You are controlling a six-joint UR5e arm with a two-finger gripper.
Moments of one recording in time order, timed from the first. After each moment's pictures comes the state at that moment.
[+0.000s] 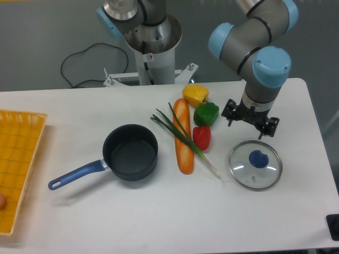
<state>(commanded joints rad) 2.74 -1.90 -1.67 -1.17 1.57 1.00</state>
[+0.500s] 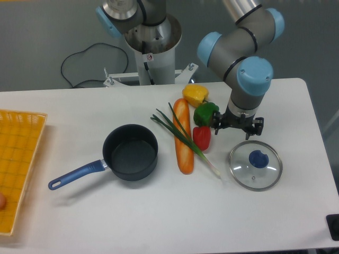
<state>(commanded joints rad) 2.71 -1.91 -1.73 -1.08 1.55 0.69</state>
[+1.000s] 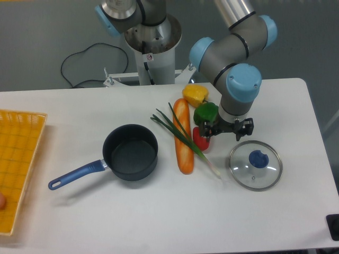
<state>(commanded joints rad) 2.67 -1.93 -1.73 -1.08 1.49 0.45</state>
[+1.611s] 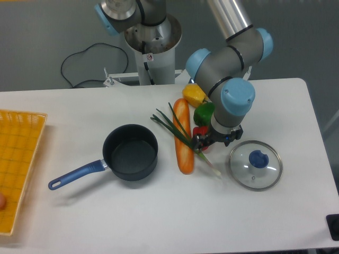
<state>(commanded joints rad) 2.63 -2.01 -1.72 -1.05 1.50 0.22</state>
